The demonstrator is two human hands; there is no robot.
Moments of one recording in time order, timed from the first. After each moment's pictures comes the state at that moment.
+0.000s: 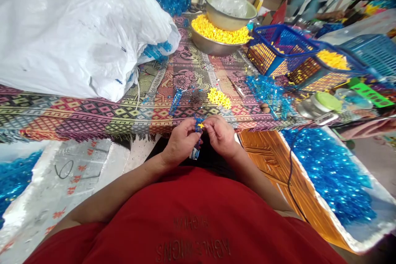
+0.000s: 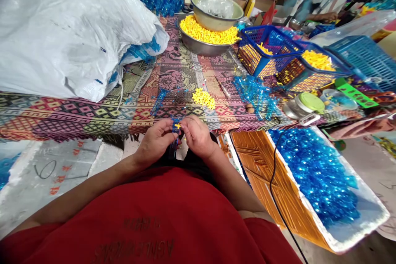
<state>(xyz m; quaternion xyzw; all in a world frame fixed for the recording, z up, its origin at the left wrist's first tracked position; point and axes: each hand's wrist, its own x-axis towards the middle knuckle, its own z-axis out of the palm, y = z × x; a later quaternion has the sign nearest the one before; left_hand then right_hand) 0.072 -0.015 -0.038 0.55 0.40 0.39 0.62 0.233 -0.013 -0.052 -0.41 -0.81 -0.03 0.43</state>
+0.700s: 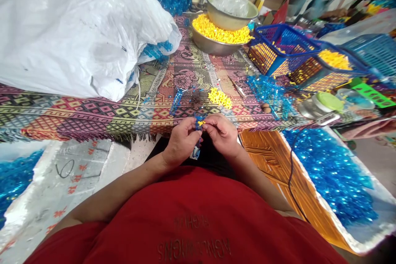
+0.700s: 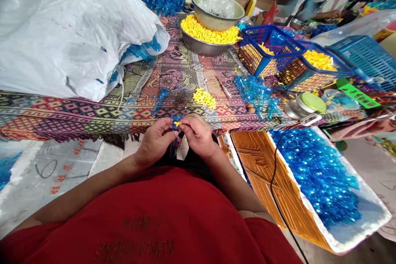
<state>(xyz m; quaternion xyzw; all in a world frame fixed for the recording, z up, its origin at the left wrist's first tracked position) 0.074 -0.014 -0.034 0.56 0.42 0.41 0.58 0.229 -0.014 -0.045 -0.42 -0.77 0.07 0.48</state>
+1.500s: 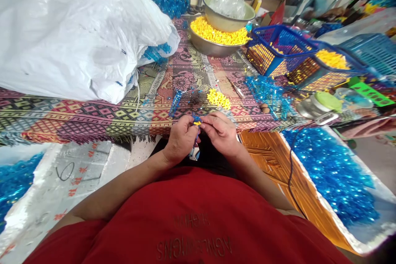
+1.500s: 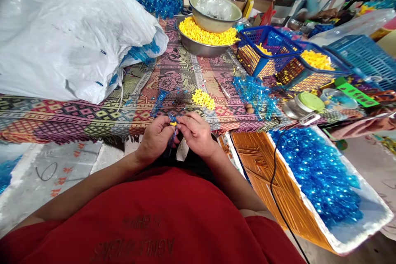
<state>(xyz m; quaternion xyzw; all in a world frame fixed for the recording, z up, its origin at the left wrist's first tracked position) 0.078 -0.008 -0.027 0.56 0.48 0.39 0.54 0.230 -0.010 -0.040 -0.41 -0.77 0.08 0.48</state>
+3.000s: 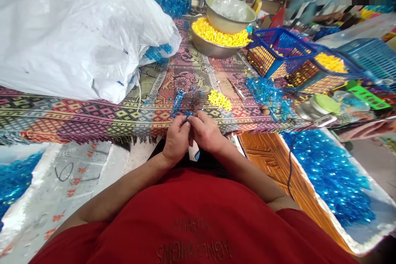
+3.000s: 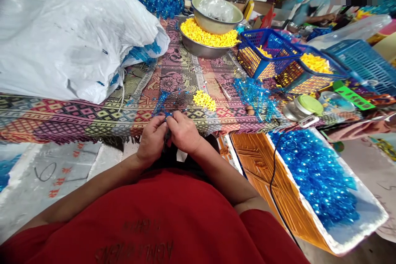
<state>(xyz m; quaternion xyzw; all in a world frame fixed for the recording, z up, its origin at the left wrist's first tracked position) 0.069 -0.002 -0.052 0.53 0.47 0.49 0.51 0.198 0.010 -0.053 -0.44 -0.84 -0.09 0.31</state>
